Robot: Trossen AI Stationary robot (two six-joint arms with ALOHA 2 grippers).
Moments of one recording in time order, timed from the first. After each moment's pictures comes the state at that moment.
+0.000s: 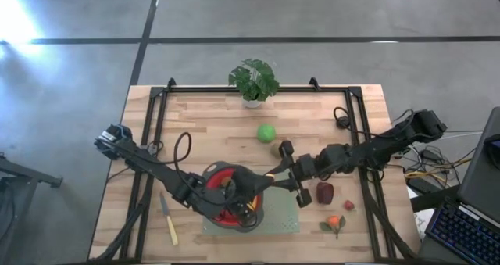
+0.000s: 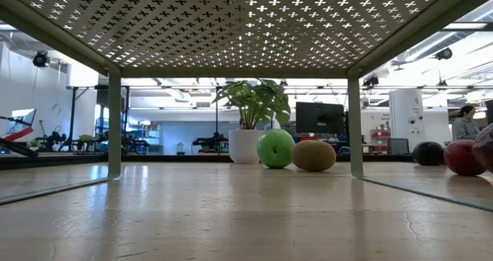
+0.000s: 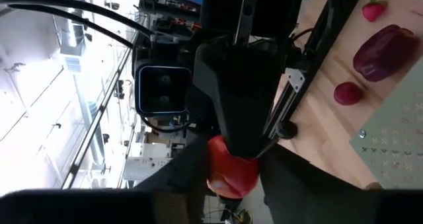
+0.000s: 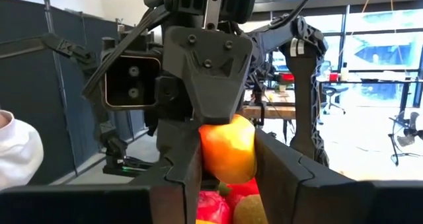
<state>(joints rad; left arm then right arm) -0.53 1.68 1.47 0.08 -0.88 1.23 0.32 1.39 0.77 0.81 0.04 0.05</state>
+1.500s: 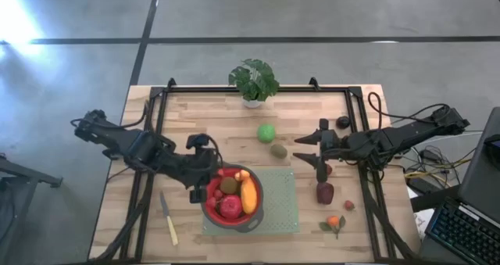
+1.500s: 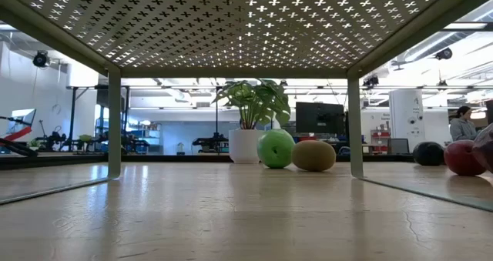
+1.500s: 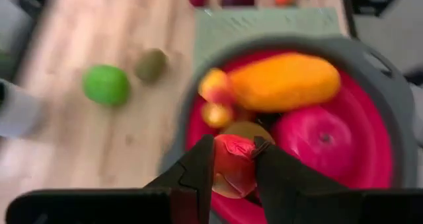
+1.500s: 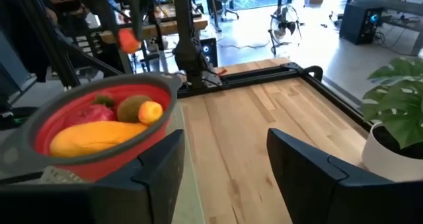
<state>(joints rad) -0.45 1.40 1.64 -1.10 -0.34 -0.38 0.32 0.93 0.78 -0.08 0.45 0.25</state>
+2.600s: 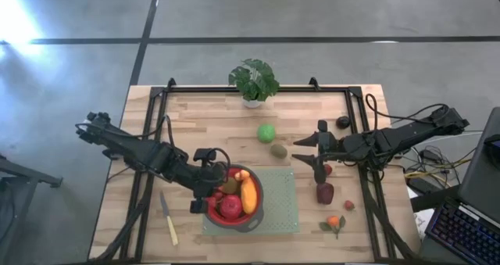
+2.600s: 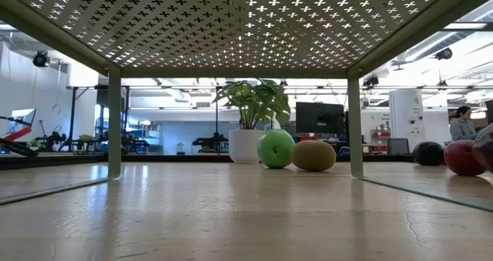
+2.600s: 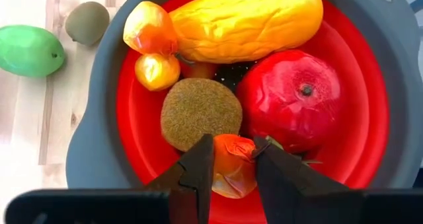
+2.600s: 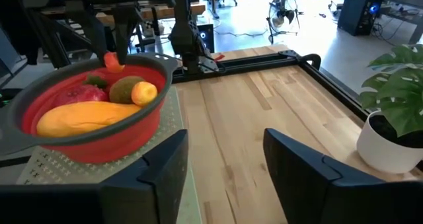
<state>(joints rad) -0.45 1.42 1.48 -1.01 -0.17 -0.36 0.32 0.95 0.78 -0.12 0.45 0.25</state>
